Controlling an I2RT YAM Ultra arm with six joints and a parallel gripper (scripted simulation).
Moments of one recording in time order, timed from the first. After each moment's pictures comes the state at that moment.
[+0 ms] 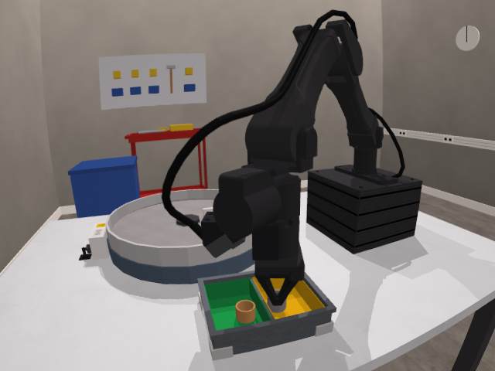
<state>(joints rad) 0.58 2.53 1.72 -0.76 0.00 0.98</state>
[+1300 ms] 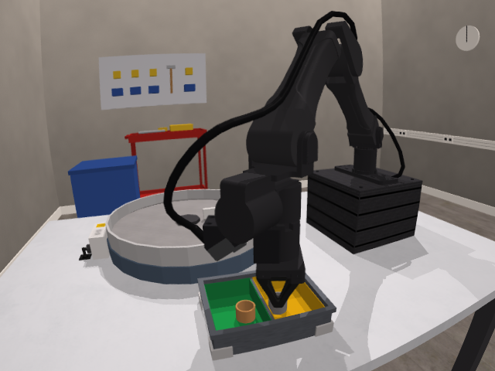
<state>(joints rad) 0.58 2.54 1.71 -0.74 0.00 0.98</state>
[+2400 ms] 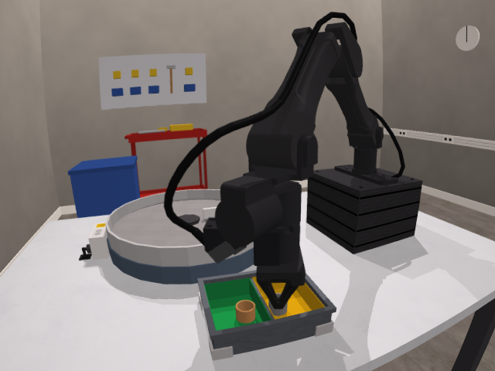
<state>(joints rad) 0.58 2.54 1.71 -0.74 0.00 0.98</state>
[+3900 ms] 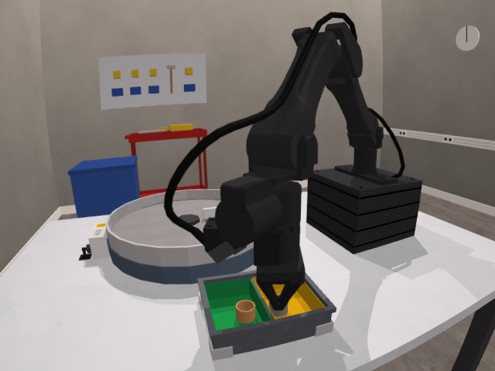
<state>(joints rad) 0.58 2.54 1.71 -0.74 0.00 0.98</state>
